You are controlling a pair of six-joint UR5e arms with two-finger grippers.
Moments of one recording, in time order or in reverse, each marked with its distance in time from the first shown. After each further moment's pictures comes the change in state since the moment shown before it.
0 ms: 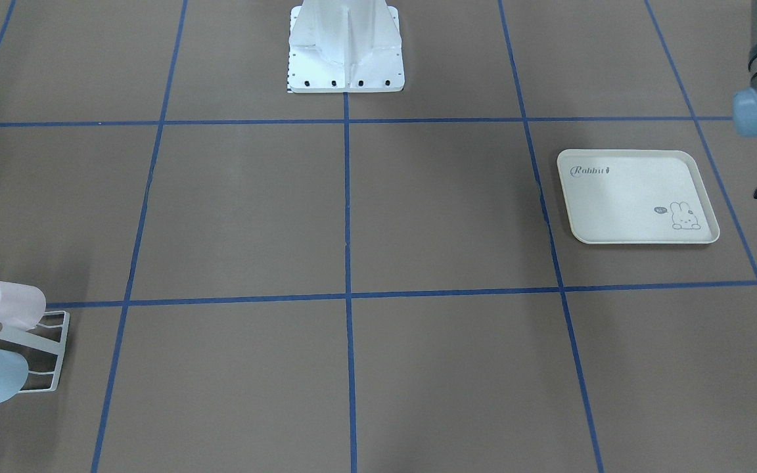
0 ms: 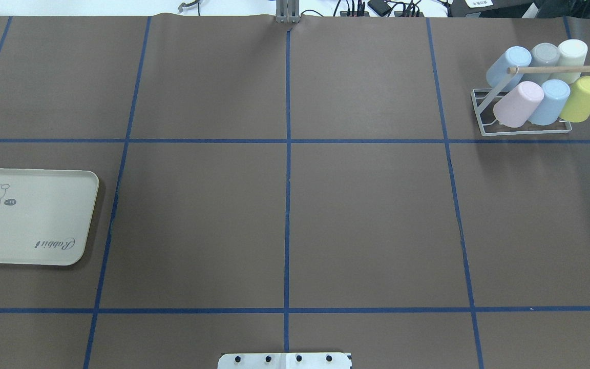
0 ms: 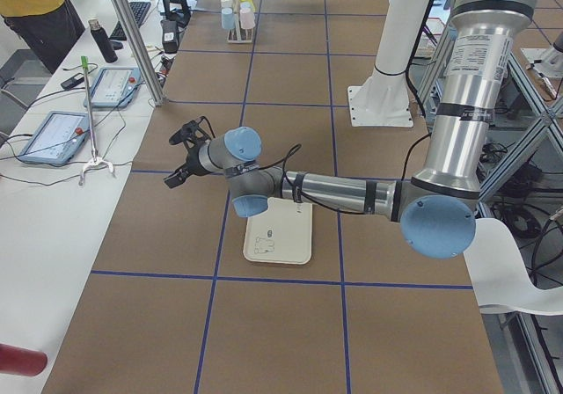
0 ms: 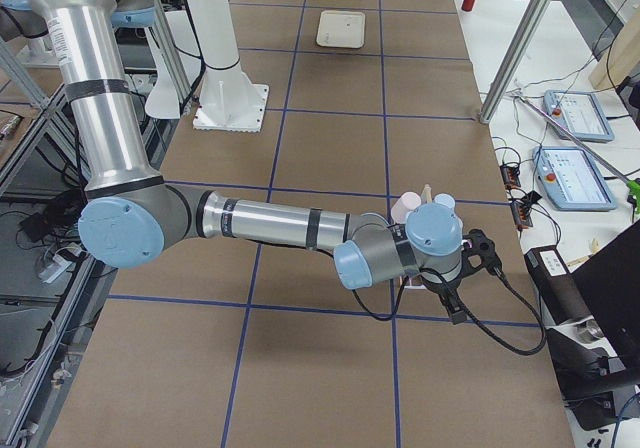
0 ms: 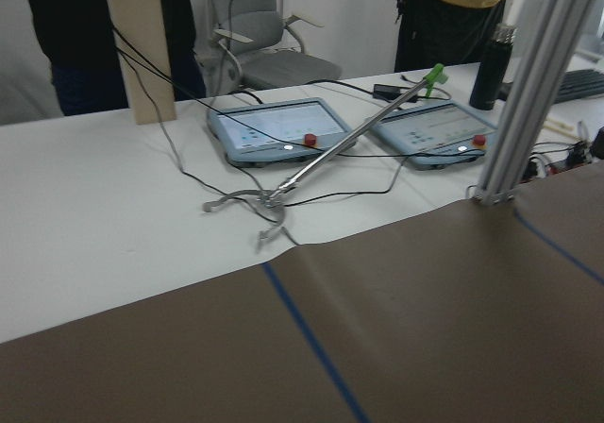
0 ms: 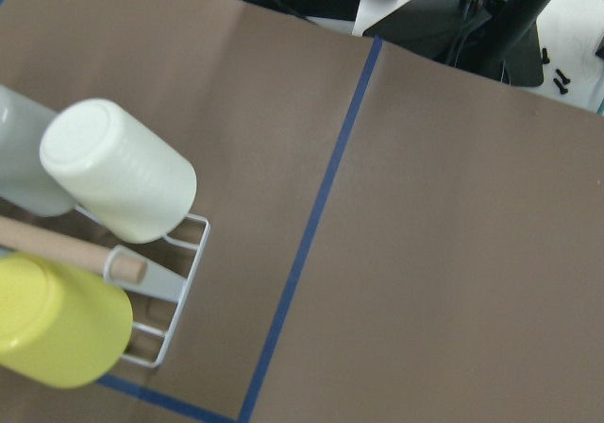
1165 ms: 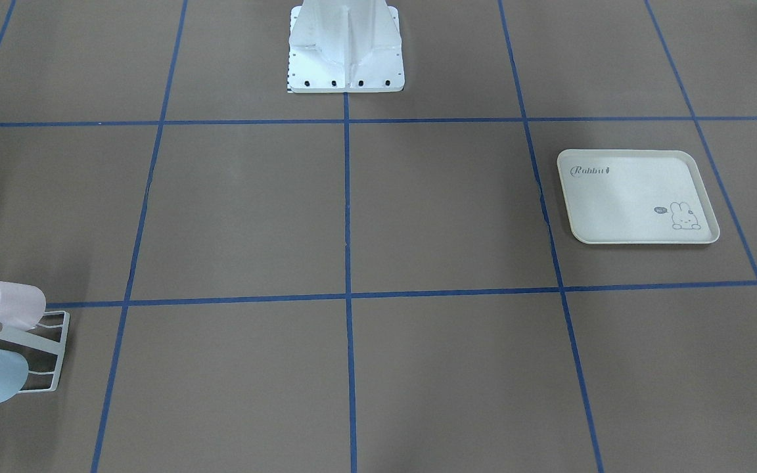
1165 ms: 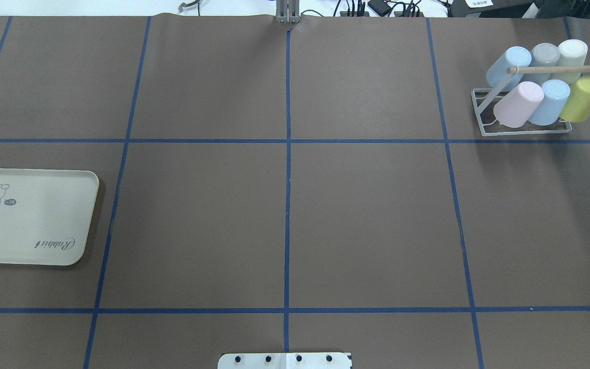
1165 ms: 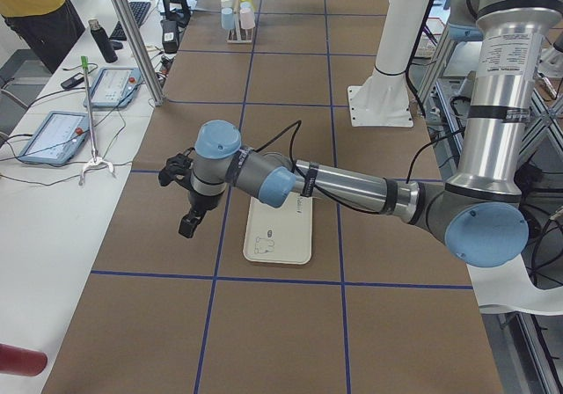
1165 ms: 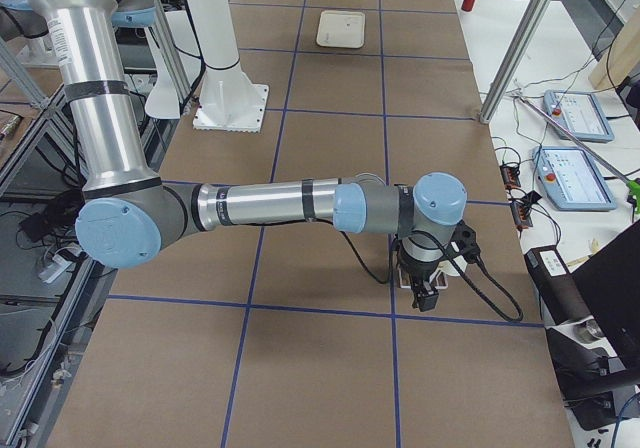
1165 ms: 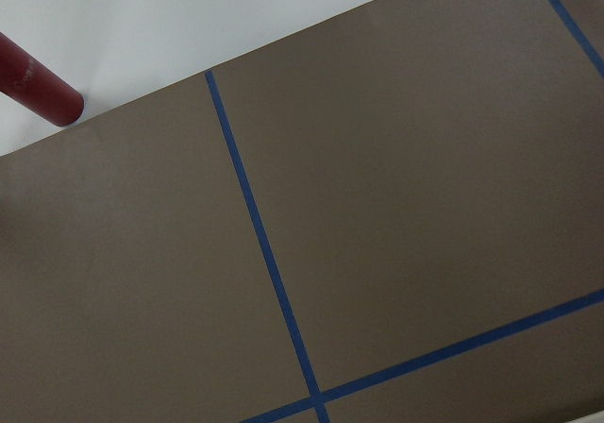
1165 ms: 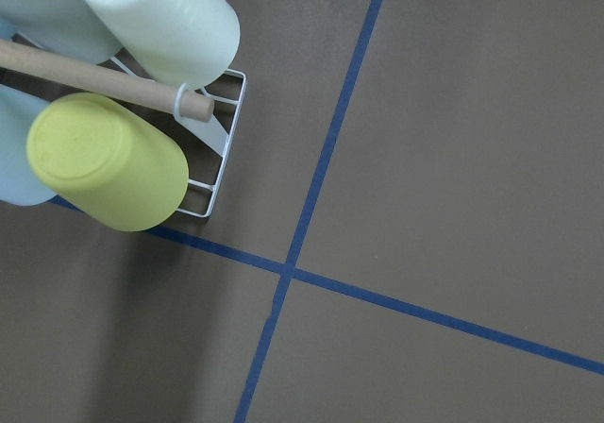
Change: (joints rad) left arm -0.187 0.103 -0.195 0.714 -0.275 0.323; right arm -0.025 -0.036 0.225 -0.492 -0.062 -0.168
